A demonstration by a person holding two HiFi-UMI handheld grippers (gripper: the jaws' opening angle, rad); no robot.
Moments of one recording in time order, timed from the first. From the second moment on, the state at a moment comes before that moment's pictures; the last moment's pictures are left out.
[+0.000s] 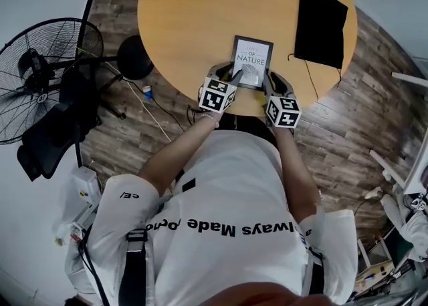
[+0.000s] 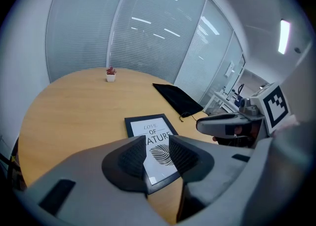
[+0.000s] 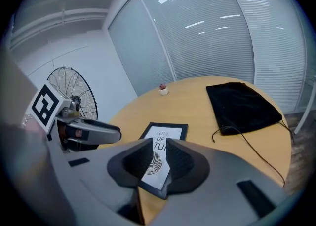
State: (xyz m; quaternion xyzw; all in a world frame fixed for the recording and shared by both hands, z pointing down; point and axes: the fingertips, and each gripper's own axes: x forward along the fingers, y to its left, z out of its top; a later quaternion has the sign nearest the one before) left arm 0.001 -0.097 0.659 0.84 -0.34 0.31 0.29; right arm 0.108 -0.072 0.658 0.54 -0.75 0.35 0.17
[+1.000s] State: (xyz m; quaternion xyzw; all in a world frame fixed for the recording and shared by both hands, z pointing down) left arm 0.008 -0.123 0.506 0.90 -0.33 0.16 0.23; right arm 0.094 -0.103 0.495 0.51 -0.82 0.25 0.10
